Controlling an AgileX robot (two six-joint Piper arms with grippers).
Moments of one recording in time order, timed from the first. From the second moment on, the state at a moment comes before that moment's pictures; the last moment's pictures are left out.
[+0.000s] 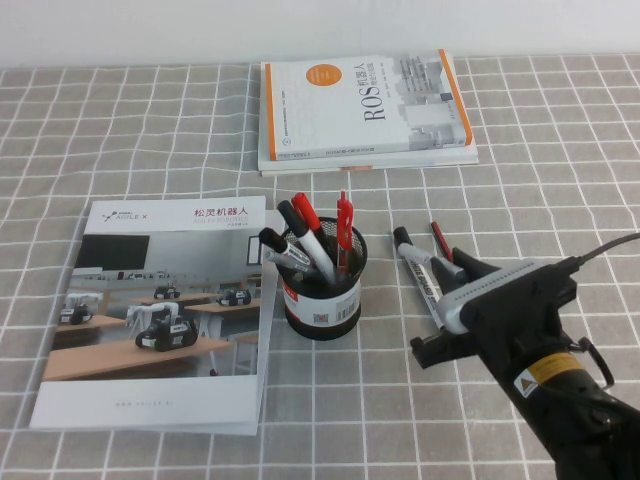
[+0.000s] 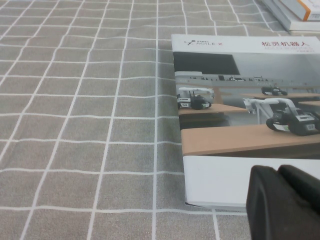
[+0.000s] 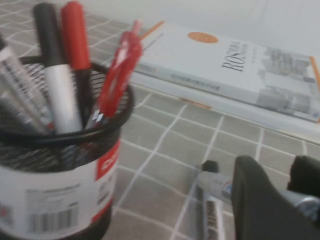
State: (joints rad) right arm 0.81 1.77 -0.48 0.41 -1.12 -0.24; left arm -0.05 -0.01 0.03 -0.07 0.38 0.07
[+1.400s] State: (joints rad) right arm 0.81 1.90 -0.66 0.47 -0.98 -0.37; left arm -0.05 -0.01 0.03 -0.07 0.38 0.07
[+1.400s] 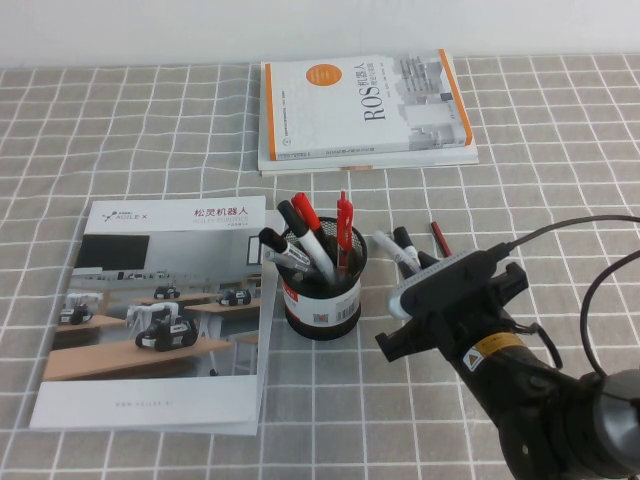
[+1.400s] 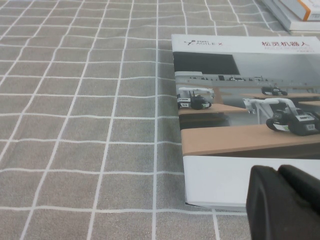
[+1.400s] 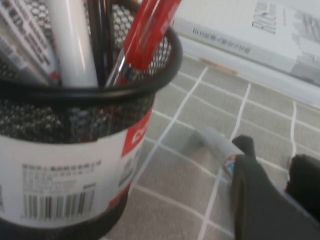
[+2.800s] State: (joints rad) right arm 0.81 1.23 -0.58 0.79 -0.40 -0.77; left arm -0.05 -0.01 0.03 -0.07 0.38 0.07
